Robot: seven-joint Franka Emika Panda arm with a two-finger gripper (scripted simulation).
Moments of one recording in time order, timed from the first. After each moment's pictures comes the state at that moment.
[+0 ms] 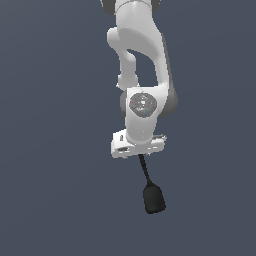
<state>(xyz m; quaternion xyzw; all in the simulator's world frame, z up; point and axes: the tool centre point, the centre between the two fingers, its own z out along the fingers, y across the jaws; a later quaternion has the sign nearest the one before) 0.054 0.036 0.111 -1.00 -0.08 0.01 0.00</state>
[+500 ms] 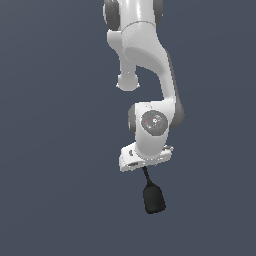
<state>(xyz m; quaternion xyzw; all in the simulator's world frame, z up) 0.087 0.066 0.077 -0.99 -0.12 0.00 0.00</state>
